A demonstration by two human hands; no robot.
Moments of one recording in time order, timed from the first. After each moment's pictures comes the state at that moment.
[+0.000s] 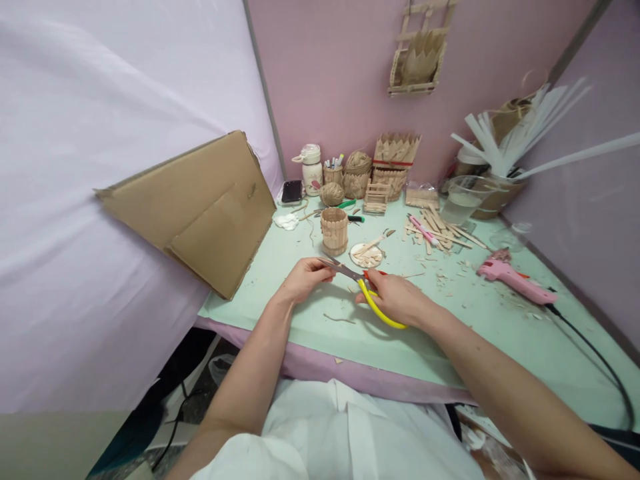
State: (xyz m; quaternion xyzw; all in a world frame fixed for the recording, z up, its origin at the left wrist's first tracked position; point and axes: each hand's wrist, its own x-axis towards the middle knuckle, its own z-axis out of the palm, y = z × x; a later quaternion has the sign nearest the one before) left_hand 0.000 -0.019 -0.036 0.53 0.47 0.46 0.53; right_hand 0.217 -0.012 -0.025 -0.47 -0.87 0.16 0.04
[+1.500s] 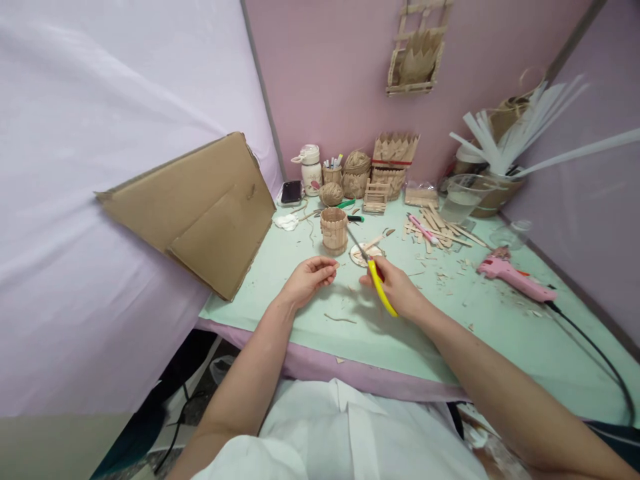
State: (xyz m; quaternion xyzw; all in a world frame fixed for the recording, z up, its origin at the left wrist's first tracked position) left_hand 0.004 -0.027 -0.034 0.43 0.43 0.49 0.62; right_hand 0.210 -0.008 -0.031 -0.47 -0.76 0.34 0.29
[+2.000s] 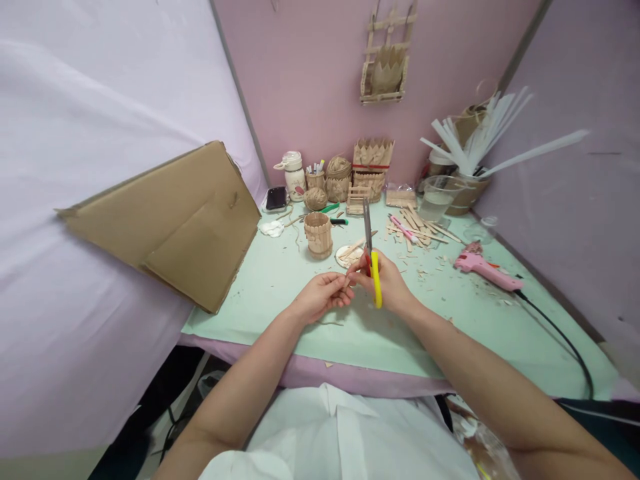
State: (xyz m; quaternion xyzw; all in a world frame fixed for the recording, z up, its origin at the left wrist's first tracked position) left_hand 0.051 -0.031 -0.039 0.43 0.41 0.40 0.70; right_hand 0.210 -0.004 -0.028 -0.37 -0.63 0.51 0.46
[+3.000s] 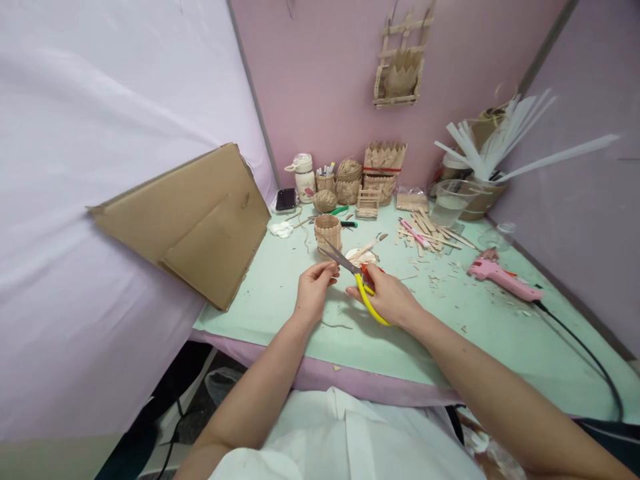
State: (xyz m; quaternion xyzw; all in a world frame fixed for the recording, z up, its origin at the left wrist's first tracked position) left_hand 0.048 -0.029 -0.036 0.37 0.48 0.63 0.48; right_hand 0.209 -0.016 -0.027 -0.54 -0.80 0.20 0.19
